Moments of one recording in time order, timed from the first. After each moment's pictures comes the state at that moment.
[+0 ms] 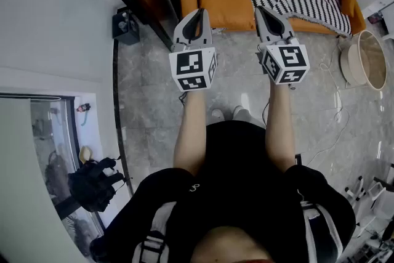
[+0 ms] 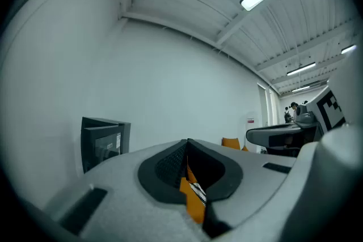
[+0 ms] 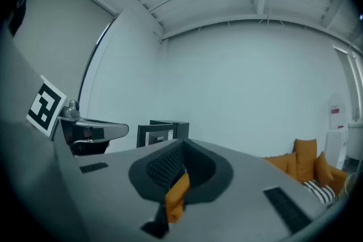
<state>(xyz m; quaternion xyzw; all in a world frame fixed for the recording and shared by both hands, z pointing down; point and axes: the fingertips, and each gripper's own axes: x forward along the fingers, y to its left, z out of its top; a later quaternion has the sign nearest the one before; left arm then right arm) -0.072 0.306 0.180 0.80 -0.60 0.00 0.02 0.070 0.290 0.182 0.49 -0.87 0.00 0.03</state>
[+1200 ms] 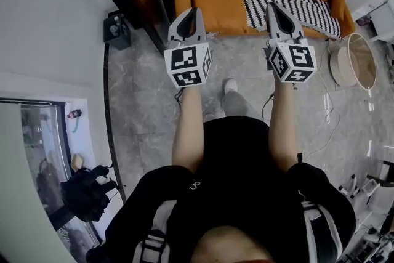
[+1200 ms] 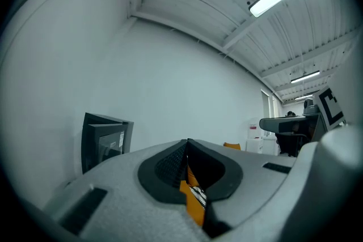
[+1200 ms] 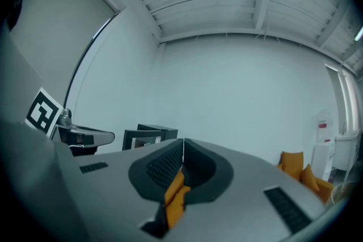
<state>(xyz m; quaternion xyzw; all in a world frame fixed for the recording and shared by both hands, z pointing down) -0.108 0.291 0.183 0.80 -0.60 -0.03 0.03 0.082 0.280 0.150 0.54 -0.84 -0.05 0.01</state>
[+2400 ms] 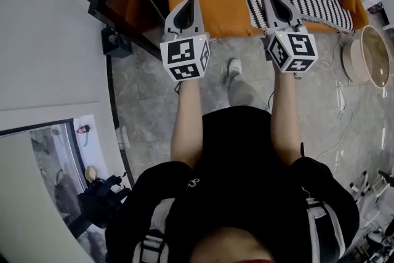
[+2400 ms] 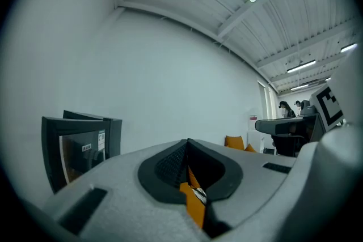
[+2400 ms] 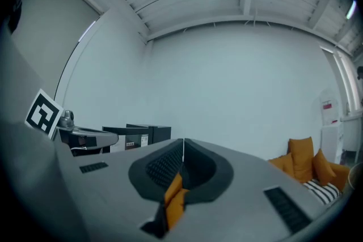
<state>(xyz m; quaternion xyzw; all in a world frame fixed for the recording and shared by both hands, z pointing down) -0.063 0.143 0.213 0.81 -0.59 0.01 0.01 0.116 0.135 0.198 0.54 -0.84 -0.01 -0.02</state>
